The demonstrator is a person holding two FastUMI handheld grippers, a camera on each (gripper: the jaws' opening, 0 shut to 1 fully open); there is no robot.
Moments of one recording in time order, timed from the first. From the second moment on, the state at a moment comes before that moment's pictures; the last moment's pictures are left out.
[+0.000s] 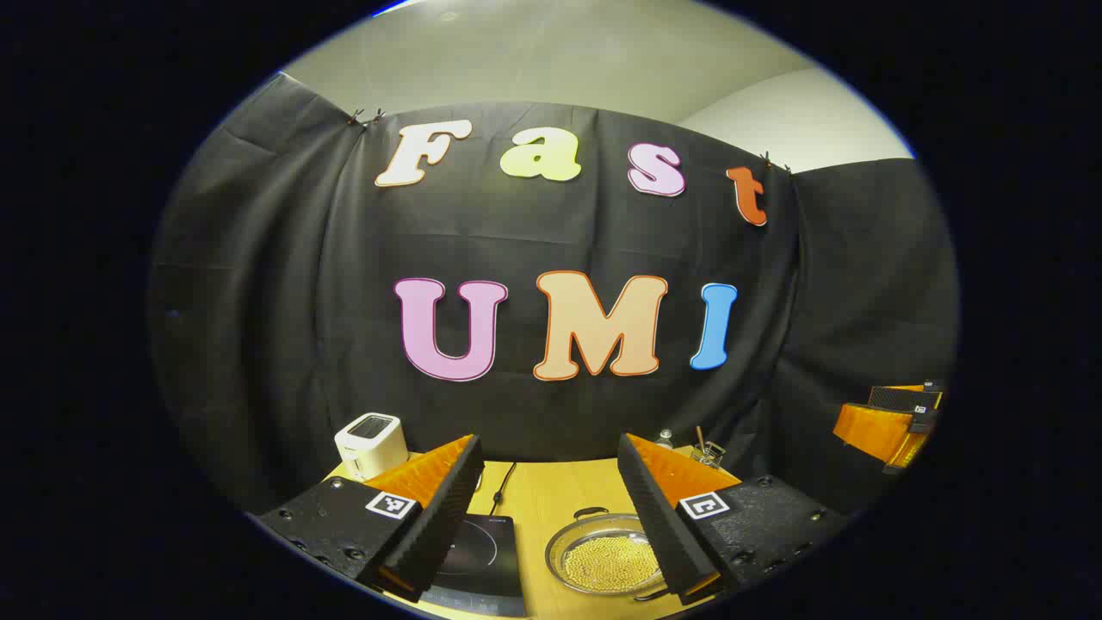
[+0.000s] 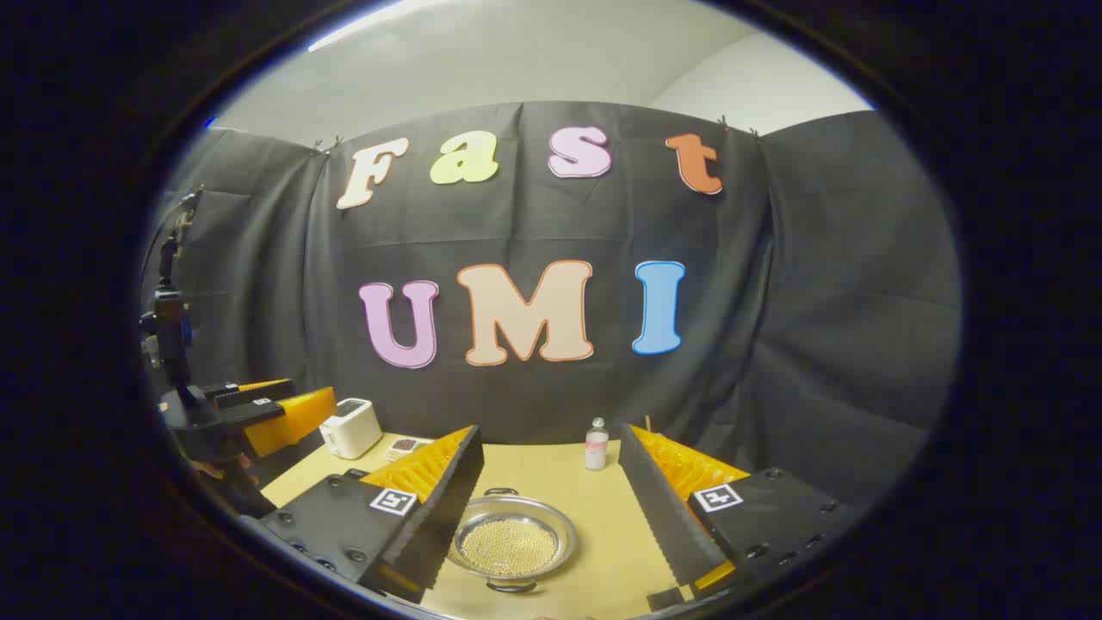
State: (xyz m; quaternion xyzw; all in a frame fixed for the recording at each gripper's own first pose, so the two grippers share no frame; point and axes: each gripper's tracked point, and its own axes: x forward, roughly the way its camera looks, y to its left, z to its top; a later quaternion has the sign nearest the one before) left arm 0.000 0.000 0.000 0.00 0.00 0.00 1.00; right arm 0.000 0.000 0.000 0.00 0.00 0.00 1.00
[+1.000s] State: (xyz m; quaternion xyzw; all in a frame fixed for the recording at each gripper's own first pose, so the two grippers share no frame) left arm -0.044 0.037 -0.046 0.00 0.06 -0.02 1.00; right arm -0.018 0.036 -0.036 0.04 0.04 -0.03 1.00
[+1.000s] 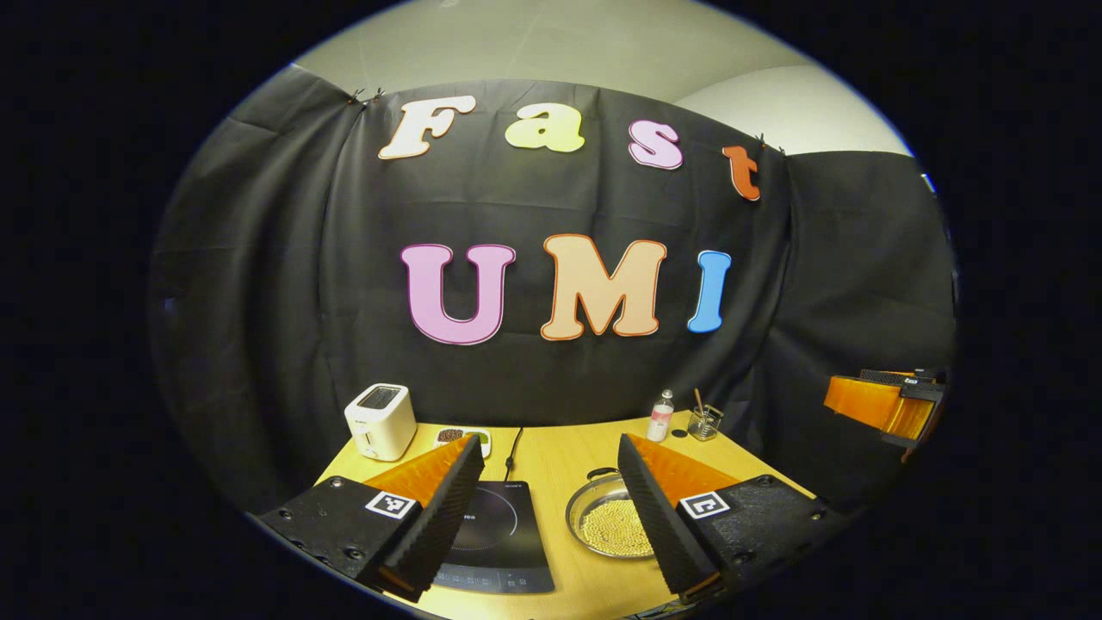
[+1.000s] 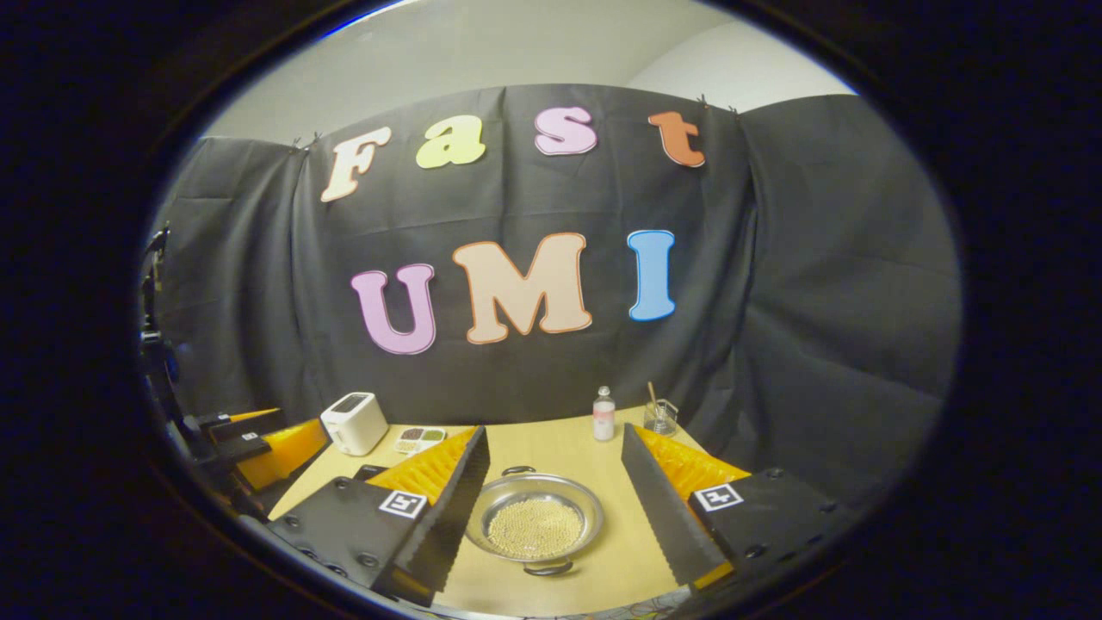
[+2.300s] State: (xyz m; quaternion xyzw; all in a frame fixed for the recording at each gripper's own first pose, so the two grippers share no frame) left arm -0.060 0.126 -0.112 -0.03 0.13 0.11 0.98; right arm 0.044 0.133 -0.265 0.19 0.32 0.11 0.92
